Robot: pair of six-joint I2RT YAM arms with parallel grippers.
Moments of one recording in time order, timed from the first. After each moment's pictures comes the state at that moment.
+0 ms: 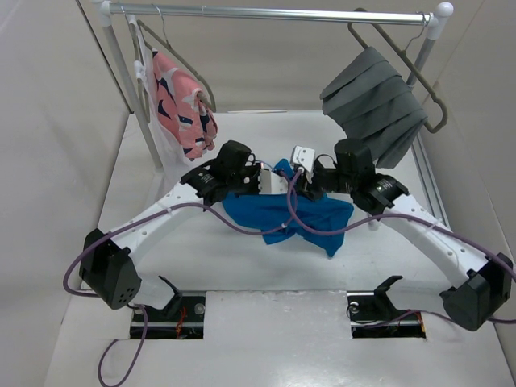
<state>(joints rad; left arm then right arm) -0.69 1.39 1.18 -0.52 0.18 0.96 0.59 1.21 1.11 -0.37 -0.52 -0.55</state>
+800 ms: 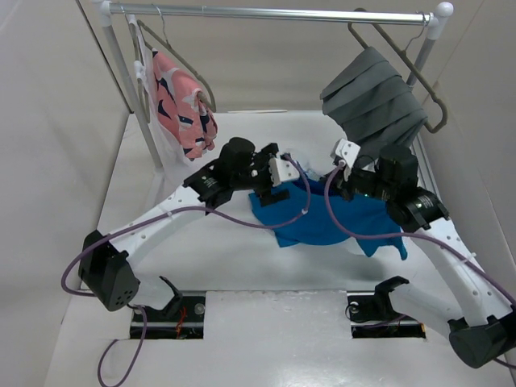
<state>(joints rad) -0.74 1.39 1.19 -0.29 0.38 0.65 0.39 0.97 1.04 -0.43 -0.57 -0.43</state>
